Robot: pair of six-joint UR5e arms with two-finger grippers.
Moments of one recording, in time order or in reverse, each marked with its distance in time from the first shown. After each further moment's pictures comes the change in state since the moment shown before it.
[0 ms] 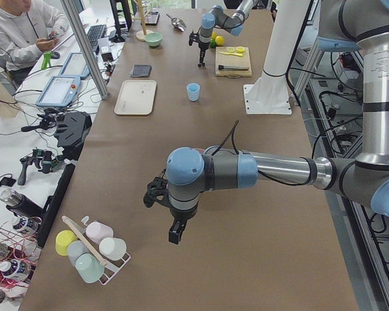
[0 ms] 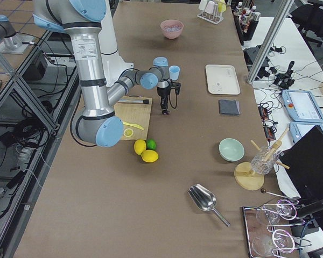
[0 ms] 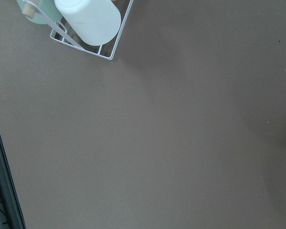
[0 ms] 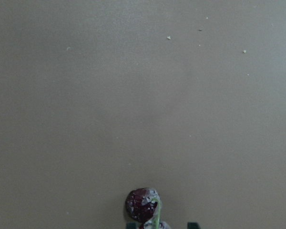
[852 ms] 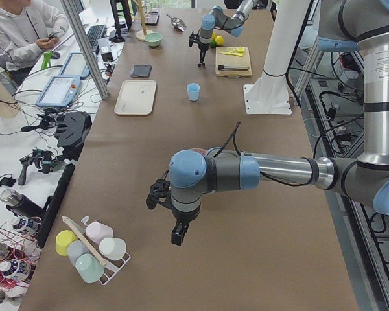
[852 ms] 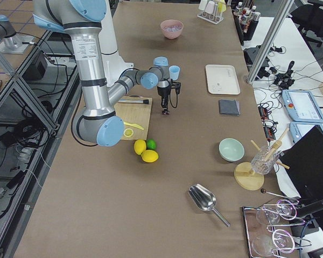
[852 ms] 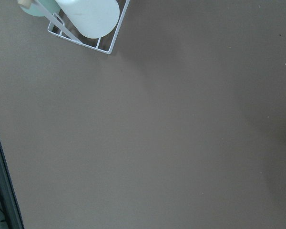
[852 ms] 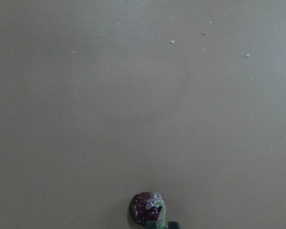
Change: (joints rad) left arm 0.000 0.006 0.000 -0.001 -0.002 0.003; right arm 0.002 0.010 -0.002 -0.001 -0.011 -0.003
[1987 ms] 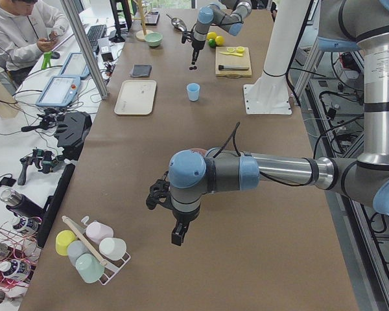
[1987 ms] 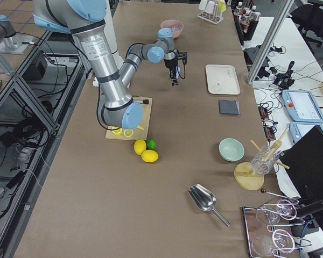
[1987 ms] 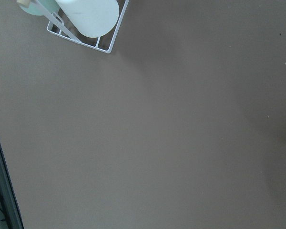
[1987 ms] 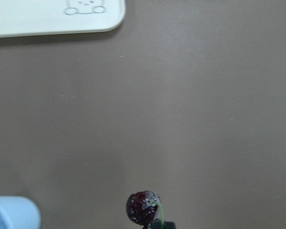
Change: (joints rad) left arm 0.004 0.000 0.003 0.000 0.001 -0.002; right arm -0.007 0.341 -0.006 -0.112 -0.031 0.017
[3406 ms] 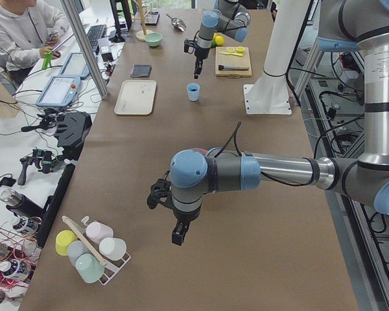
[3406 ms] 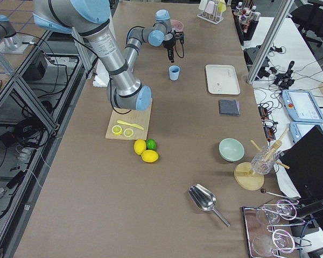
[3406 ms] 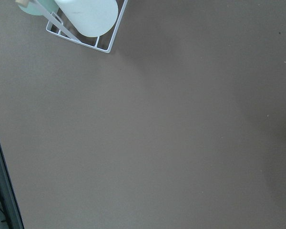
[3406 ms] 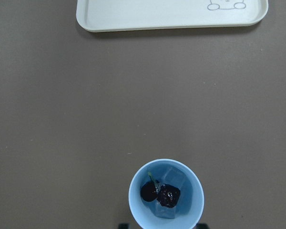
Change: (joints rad) left arm -0.003 0.007 -0.009 -0.007 0.000 0.005; right arm -0.074 0.228 -0.133 0.036 0.000 -0.006
